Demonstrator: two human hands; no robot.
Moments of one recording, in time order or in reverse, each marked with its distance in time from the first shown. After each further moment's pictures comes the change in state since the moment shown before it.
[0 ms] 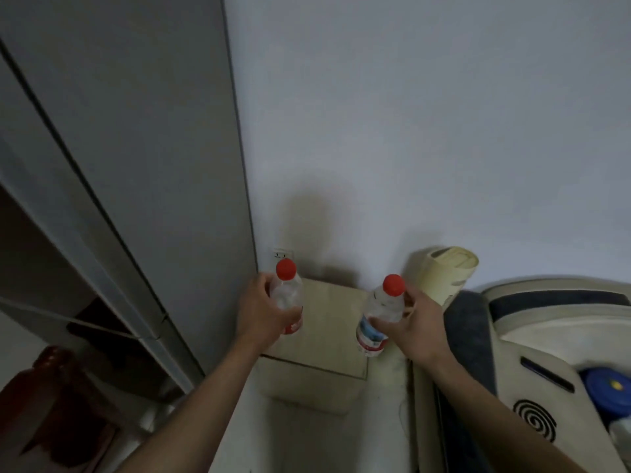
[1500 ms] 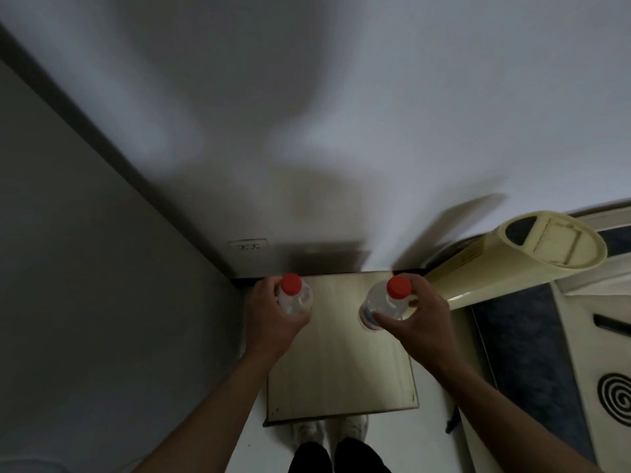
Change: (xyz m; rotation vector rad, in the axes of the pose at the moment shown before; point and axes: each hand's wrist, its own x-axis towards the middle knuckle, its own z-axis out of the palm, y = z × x) left_hand 0.318 -0.166 0.176 0.111 -0.267 -0.008; right_hand 0.250 0.139 0.187 -0.071 0.069 0.335
